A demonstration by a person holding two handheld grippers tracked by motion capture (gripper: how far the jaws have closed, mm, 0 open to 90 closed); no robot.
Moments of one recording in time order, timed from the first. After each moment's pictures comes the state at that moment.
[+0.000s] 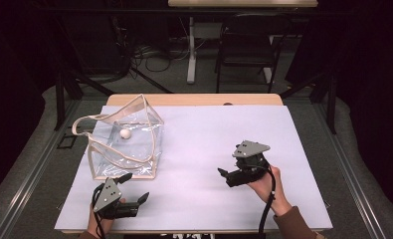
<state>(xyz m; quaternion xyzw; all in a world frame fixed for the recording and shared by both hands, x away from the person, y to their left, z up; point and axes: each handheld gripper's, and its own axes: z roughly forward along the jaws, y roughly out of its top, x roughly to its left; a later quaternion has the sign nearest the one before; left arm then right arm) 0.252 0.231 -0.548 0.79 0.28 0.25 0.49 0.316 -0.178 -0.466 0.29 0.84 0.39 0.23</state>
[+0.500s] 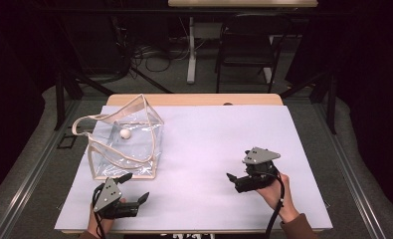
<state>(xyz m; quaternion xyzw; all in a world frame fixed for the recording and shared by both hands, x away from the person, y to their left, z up) 0.252 0.231 -0.548 0.79 0.28 0.25 0.49 0.304 -0.202 -0.481 0.31 0.84 0.38 0.24</state>
